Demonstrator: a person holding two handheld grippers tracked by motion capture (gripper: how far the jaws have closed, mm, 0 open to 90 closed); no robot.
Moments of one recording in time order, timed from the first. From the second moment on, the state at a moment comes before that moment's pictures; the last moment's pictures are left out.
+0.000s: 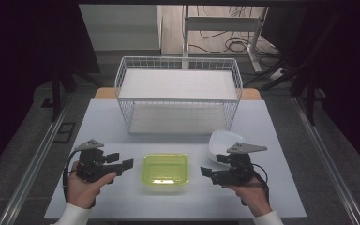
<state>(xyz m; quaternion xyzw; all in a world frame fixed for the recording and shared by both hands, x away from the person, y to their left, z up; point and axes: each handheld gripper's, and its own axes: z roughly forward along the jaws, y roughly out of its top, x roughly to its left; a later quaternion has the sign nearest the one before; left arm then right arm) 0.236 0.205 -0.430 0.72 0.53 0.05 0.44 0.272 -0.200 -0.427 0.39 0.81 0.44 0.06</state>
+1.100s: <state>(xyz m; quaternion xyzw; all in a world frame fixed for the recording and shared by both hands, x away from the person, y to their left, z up) 0.273 0.195 -0.491 0.71 0.55 -0.07 0.44 0.301 -0.159 -0.473 0.47 0.78 0.41 -0.03</state>
